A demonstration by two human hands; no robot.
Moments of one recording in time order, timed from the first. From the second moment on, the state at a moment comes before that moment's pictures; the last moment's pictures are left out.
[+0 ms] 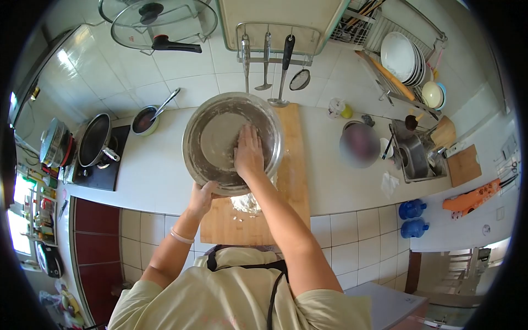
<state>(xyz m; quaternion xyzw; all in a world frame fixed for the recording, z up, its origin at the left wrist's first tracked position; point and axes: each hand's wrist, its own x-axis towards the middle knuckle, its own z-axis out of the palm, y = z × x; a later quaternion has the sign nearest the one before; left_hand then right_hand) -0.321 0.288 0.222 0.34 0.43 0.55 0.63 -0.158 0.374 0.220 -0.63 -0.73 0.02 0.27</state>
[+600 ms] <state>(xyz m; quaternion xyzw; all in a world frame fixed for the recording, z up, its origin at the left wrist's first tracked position) -0.365 0.293 0.235 0.39 0.49 0.38 0.69 -0.094 0.392 0.292 -0.52 -0.79 0.01 0.32</state>
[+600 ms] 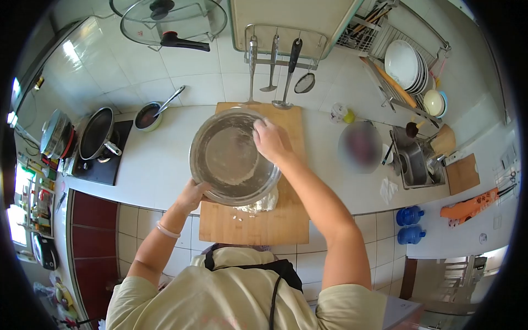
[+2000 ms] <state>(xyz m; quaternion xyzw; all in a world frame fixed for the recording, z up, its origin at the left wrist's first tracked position) -0.337 0.300 0.233 0.35 0.44 0.58 0.59 -0.145 0.331 0.225 -0.53 -0.32 0.60 0.50</state>
